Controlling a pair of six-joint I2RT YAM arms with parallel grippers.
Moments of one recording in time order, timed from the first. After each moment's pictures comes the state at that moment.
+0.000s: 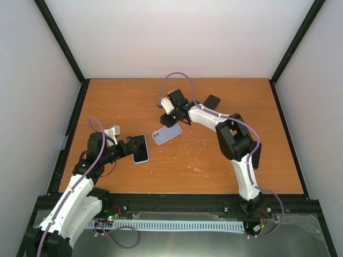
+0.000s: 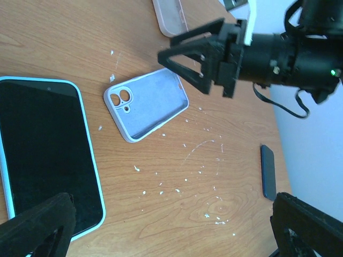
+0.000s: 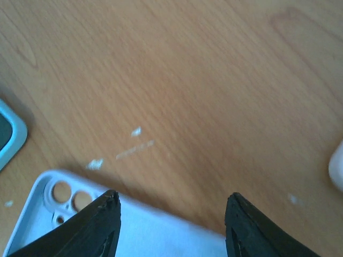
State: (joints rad) left arm -0.19 0.70 0.43 -0.31 0.48 -0.68; right arm 0.63 2.16 1.63 -0.41 -0.24 -0.15
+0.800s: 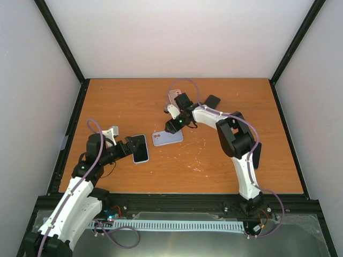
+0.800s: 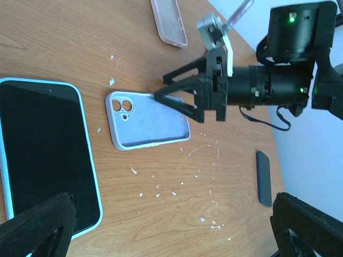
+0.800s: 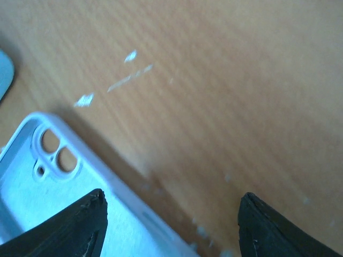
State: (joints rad) left arm -0.19 0.65 0.42 -0.31 0.47 -0.72; right arm 0.57 2.24 1.66 -0.51 -0.39 -0.17
